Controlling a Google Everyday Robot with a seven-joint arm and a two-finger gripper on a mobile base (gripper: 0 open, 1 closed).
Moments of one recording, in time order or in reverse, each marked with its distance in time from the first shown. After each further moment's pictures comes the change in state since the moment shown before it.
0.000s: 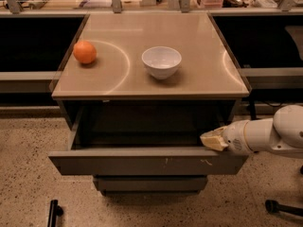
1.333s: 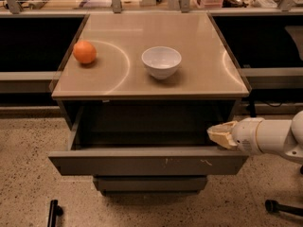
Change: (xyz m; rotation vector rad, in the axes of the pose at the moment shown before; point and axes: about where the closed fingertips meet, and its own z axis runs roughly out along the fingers) arm -0.024 0.011 -0.043 0.111 -0.082 -0.072
